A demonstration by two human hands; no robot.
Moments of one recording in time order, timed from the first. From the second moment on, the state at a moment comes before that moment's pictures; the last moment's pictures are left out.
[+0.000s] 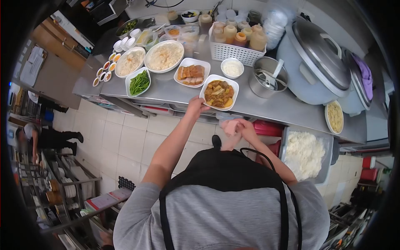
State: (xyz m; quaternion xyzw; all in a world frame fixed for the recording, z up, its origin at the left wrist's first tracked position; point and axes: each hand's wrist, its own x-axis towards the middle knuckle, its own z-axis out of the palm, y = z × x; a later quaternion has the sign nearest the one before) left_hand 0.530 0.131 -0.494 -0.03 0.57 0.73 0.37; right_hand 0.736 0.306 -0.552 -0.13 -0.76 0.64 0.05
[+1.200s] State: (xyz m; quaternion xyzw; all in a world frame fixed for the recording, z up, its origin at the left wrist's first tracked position) left_hand 0.565 -0.224 -0.592 -0.29 0.74 0.59 0.10; right_hand 0.439 0.147 -0.430 0.25 -0.91 0.32 0.07
